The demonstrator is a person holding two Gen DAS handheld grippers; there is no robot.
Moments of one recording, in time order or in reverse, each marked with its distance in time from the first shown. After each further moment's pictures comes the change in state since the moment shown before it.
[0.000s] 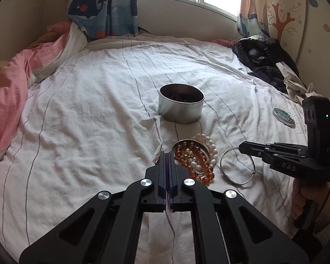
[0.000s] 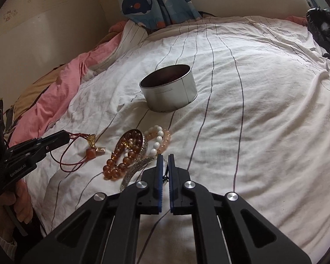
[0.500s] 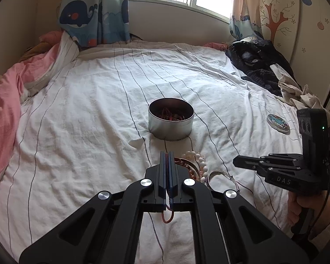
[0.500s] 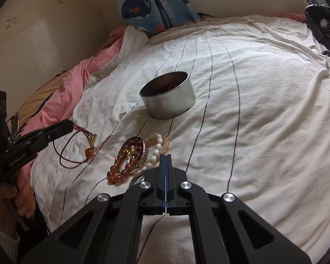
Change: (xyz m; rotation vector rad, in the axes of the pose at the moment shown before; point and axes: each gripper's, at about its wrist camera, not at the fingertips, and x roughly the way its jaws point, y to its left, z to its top) left arm 0.002 -0.011 0.027 0.029 -0.019 -0.023; right arm 0.000 -0.001 0.003 -0.005 0.051 0.035
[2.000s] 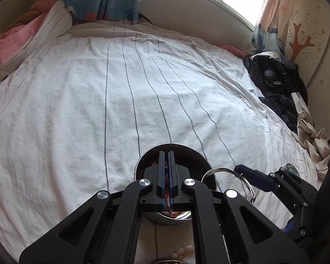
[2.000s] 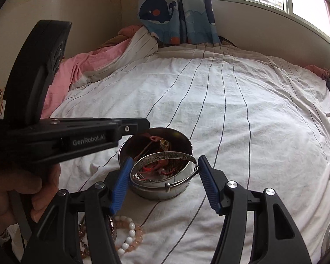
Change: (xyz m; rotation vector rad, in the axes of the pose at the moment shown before) left arm 0.161 0.023 0.096 -0.198 0.084 -0.049; right arm 0.068 0.012 0.113 -0.272 -0.092 -0.118
